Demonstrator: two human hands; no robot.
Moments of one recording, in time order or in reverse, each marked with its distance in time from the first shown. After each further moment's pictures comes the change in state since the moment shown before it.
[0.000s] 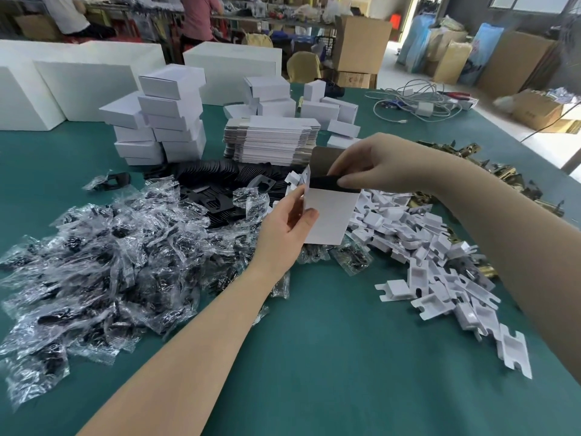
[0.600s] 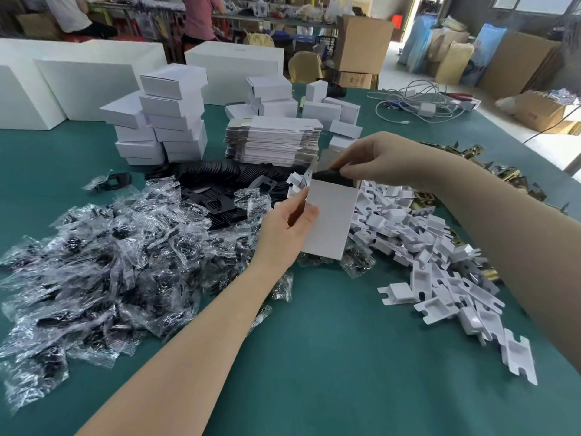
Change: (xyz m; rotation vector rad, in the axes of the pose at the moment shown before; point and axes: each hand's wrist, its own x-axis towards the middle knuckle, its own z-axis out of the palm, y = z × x) left_hand 0.004 0.005 -0.002 -0.084 -0.014 -0.018; right_hand 0.012 0.004 -0.001 0.113 0.022 0.129
